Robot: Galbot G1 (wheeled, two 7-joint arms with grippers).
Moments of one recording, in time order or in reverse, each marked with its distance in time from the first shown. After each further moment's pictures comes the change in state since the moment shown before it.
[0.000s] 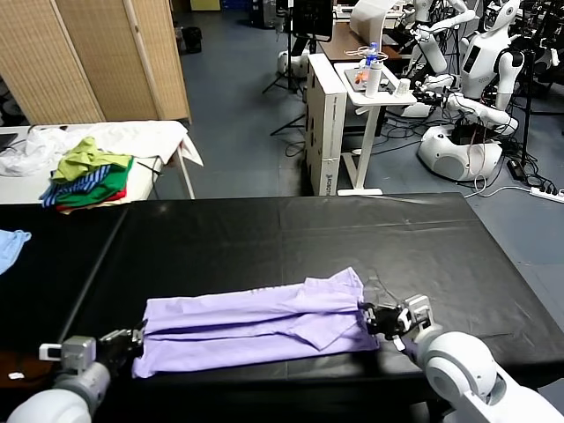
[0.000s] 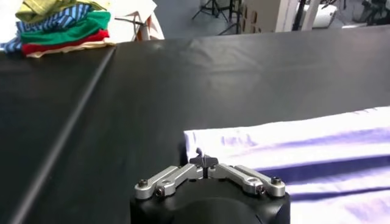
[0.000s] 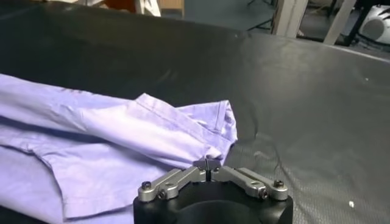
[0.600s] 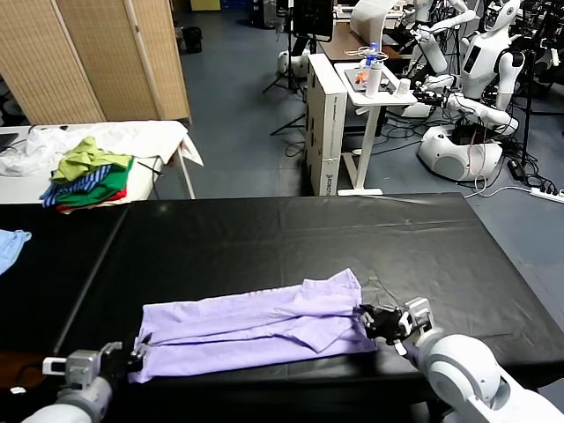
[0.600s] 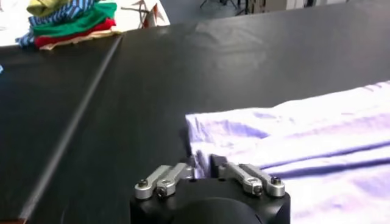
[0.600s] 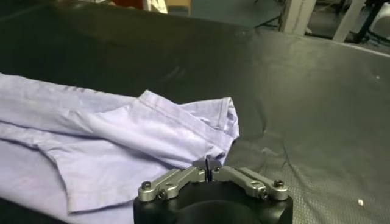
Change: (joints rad) left arm 0.047 -0.037 -0.003 -0.041 0.062 0.030 -0.018; right arm -0.051 -0.025 0.050 0.086 0.020 -0.001 -0.015
